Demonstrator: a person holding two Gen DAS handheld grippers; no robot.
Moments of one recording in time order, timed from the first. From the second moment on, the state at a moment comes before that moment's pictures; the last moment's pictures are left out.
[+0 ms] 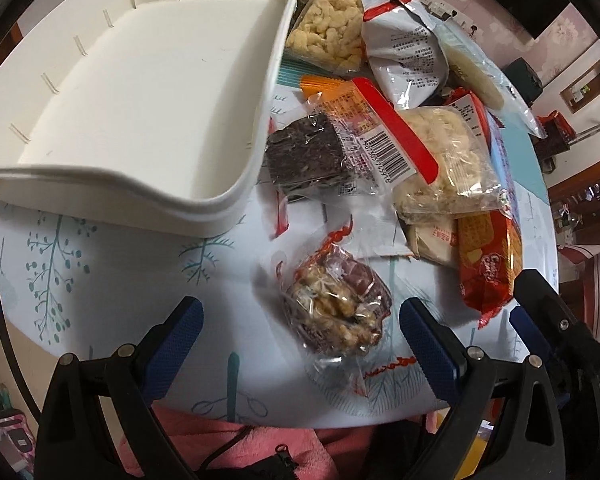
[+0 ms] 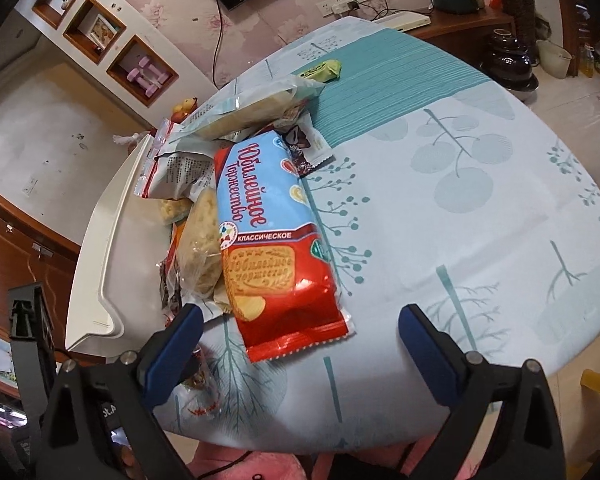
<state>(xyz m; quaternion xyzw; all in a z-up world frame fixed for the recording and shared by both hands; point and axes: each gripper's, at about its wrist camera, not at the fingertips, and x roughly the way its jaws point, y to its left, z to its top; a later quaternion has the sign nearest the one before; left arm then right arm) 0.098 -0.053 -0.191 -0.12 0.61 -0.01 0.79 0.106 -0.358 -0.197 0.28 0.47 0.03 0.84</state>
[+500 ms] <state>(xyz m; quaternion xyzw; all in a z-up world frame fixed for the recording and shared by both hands) 0.136 -0.111 -0.202 -0.06 0.62 -0.01 0.78 0.132 -0.347 -0.205 0.24 0.49 0.05 0.84</state>
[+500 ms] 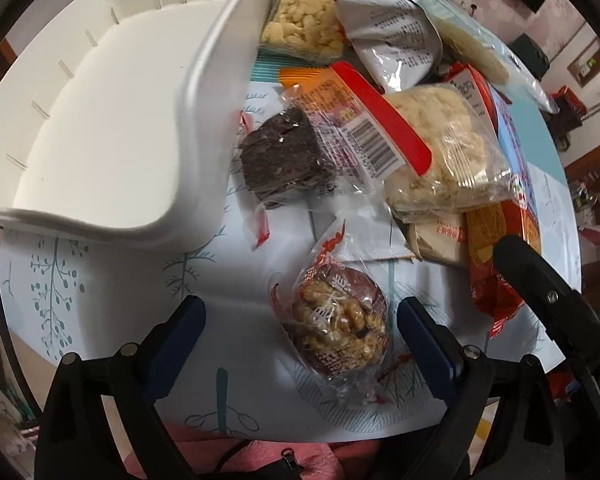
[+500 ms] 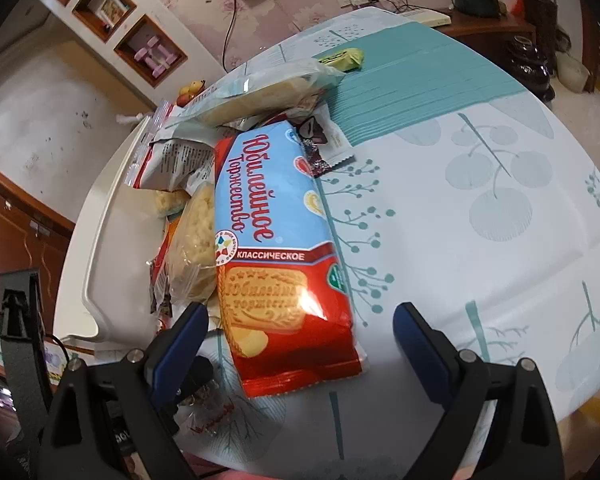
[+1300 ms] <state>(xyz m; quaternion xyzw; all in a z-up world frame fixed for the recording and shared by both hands) 0.145 -0.171 -0.198 -0.02 0.61 -0.02 0.79 0.133 -0.344 -0.205 0.23 0.50 0.06 0.83</state>
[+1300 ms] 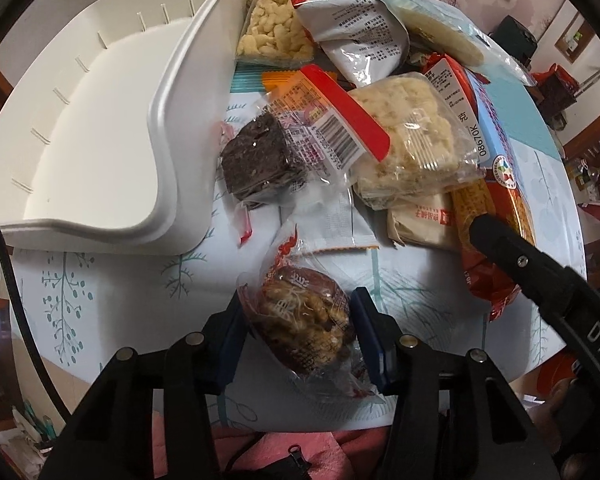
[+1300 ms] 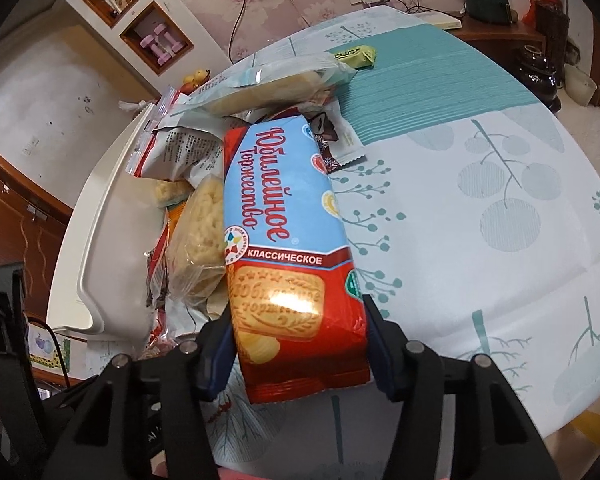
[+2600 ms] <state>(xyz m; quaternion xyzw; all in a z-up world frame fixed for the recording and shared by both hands) 0.119 -0.125 -0.056 -0.05 0.41 -0.10 0.91 0.088 -0.367 -0.107 0.25 0.39 0.04 0.89</state>
